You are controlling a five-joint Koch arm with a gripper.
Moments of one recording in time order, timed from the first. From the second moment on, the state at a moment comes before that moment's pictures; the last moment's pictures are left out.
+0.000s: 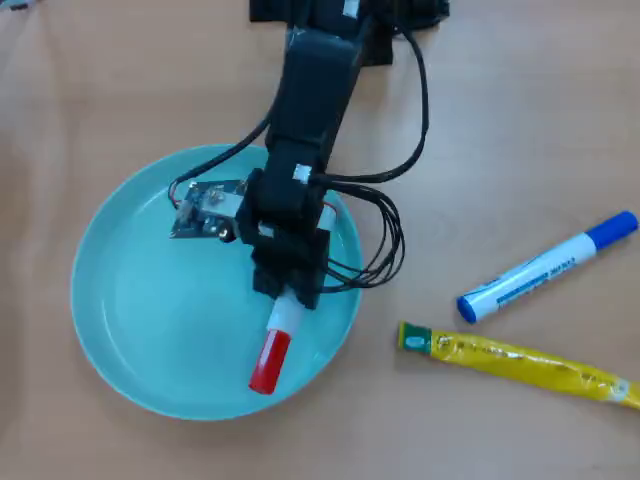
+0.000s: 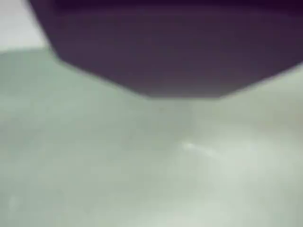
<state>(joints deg) 107.5 49.8 52.3 73.2 89.7</state>
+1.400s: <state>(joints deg) 101.3 83.0 52.6 84.5 73.6</state>
